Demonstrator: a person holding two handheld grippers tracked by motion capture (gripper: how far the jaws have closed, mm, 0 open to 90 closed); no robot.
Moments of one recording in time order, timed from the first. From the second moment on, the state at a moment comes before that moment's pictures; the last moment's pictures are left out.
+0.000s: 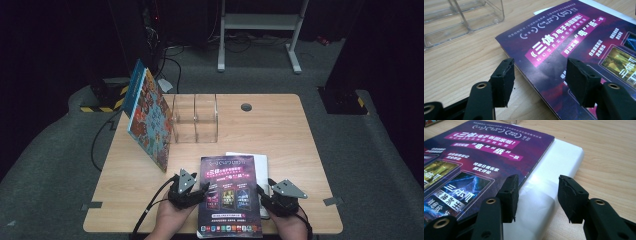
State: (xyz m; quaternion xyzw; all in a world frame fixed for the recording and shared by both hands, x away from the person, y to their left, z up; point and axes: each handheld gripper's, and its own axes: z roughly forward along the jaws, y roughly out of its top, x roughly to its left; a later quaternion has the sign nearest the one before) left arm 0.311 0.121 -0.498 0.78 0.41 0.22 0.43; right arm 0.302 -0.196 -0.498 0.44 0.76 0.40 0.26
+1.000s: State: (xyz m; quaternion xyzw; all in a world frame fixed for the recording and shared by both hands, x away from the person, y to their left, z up) left arm 0.318 0.130 -0.511 0.77 0.42 0.25 0.40; right arm 0.305 -0.161 -0.491 0.42 0.77 0.39 0.26
